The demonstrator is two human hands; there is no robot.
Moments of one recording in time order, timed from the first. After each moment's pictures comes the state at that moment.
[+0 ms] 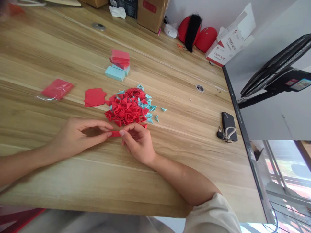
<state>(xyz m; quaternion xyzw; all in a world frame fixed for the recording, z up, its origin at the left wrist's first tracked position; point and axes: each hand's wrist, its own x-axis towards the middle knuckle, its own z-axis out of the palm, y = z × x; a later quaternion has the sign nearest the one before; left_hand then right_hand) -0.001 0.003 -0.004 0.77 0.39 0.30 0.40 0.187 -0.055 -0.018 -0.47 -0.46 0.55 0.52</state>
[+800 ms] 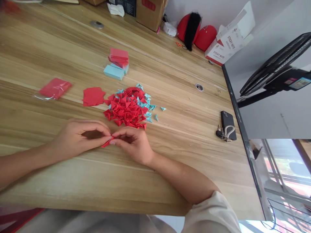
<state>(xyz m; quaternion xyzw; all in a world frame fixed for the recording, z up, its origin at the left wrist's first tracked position) 0.003 0.002 0.005 0.81 0.31 0.31 0.38 0.187 -0.053 -0.020 -0.44 -0.50 0.58 0.48</state>
